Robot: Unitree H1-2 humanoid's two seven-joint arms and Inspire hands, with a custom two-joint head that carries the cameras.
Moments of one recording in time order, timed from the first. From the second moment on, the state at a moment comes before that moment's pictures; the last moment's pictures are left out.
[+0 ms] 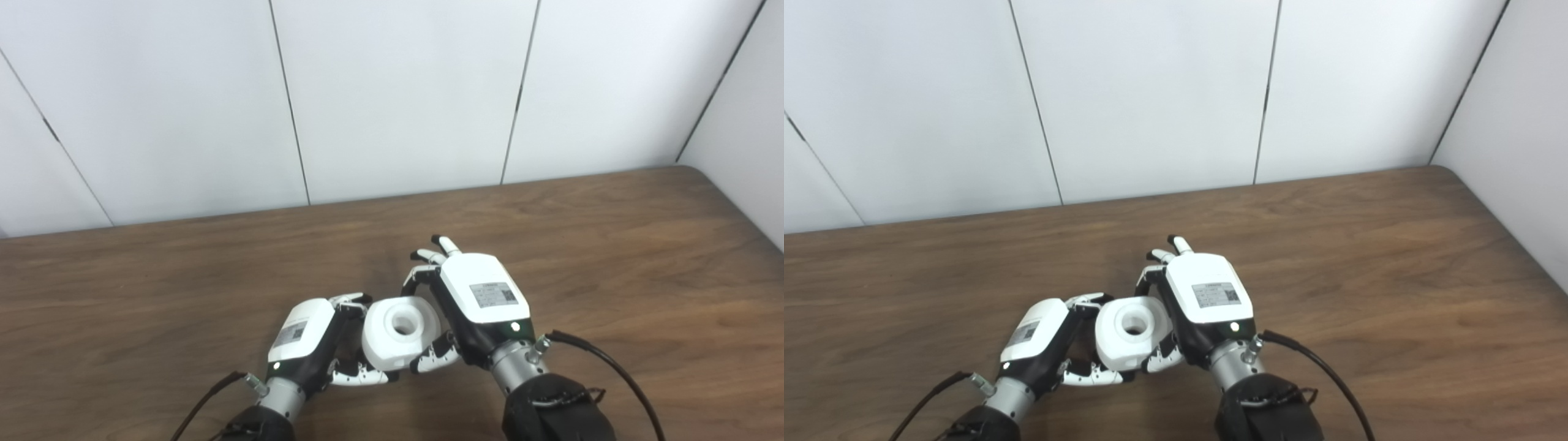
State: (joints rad) left arm -0.17 0.15 -0.39 -0.11 0.79 0.15 -0.18; right arm -0.06 0.13 0.20 -0.61 -1.45 0.11 0.58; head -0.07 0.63
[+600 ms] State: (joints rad) left arm -0.16 0.13 -0.41 -0.11 0.80 0.17 -0.16; right arm -0.06 0.12 0.25 -0.63 -1.53 0.10 0.61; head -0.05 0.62
